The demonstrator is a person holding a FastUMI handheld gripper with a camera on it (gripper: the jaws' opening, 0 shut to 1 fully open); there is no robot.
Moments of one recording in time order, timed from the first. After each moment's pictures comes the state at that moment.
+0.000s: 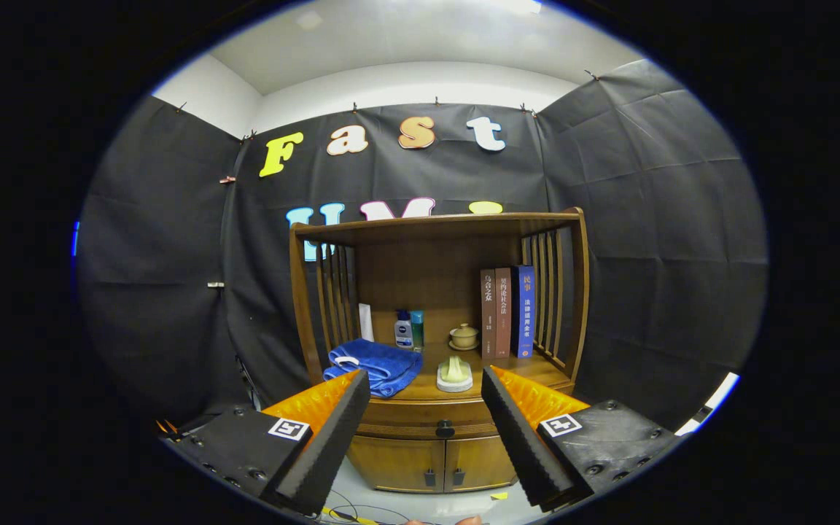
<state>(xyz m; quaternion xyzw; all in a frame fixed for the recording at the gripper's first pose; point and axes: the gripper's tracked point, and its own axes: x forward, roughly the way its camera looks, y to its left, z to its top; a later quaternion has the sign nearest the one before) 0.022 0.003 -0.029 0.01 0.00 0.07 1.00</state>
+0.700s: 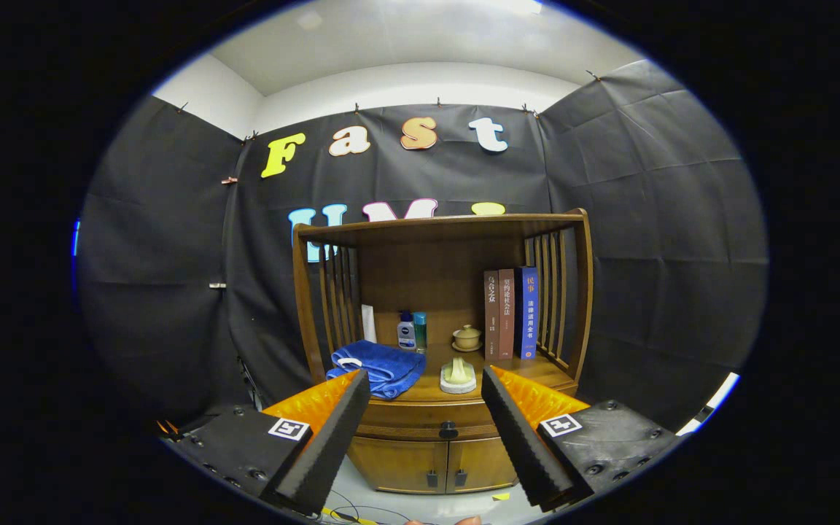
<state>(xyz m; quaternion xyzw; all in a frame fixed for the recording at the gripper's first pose) 0.022 0.008 -0.028 0.01 0.00 0.07 1.00</state>
